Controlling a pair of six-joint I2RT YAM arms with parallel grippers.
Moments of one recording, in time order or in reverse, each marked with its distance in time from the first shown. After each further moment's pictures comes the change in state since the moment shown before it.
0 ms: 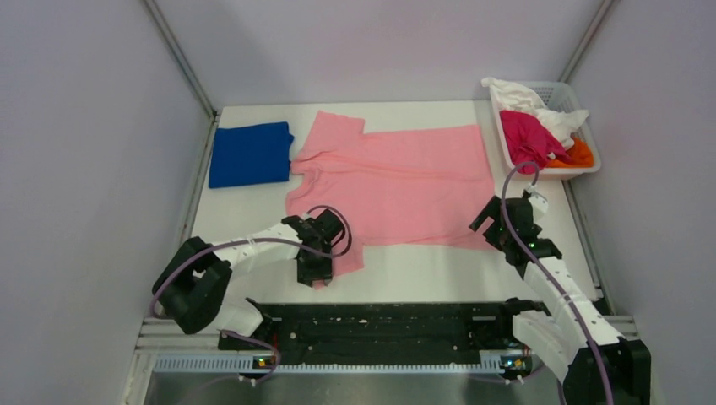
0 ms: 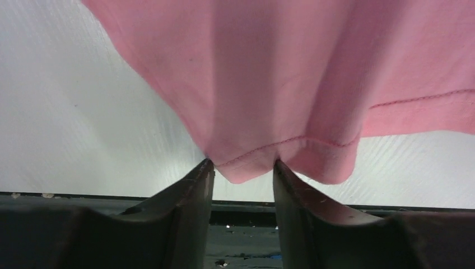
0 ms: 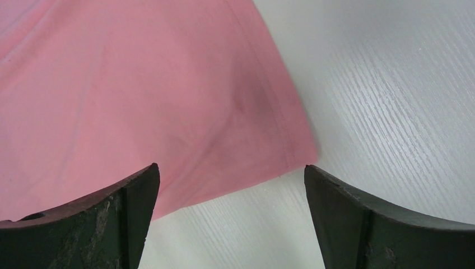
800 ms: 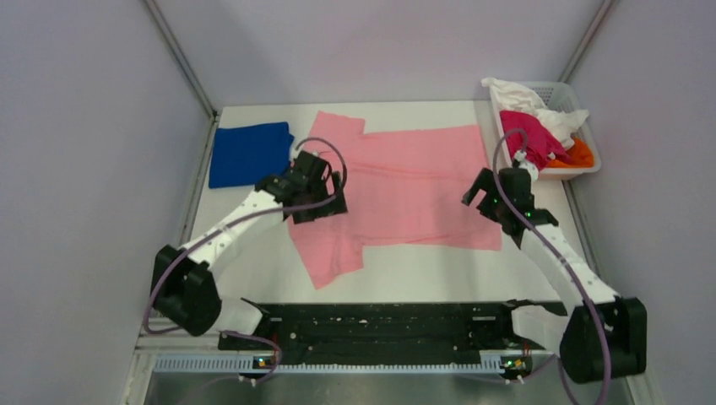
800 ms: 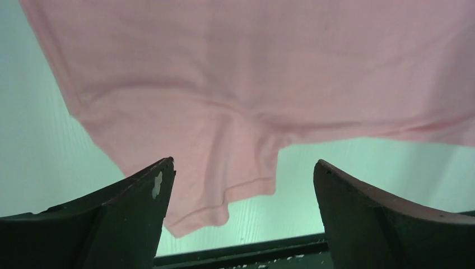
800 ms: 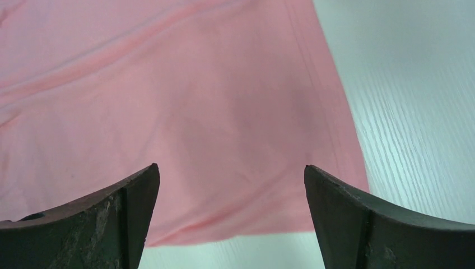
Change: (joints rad) left arm 0.252 0.090 0.489 0.080 0.008 0.151; right arm 0.003 0.344 0.294 0.102 -0.119 -0.137
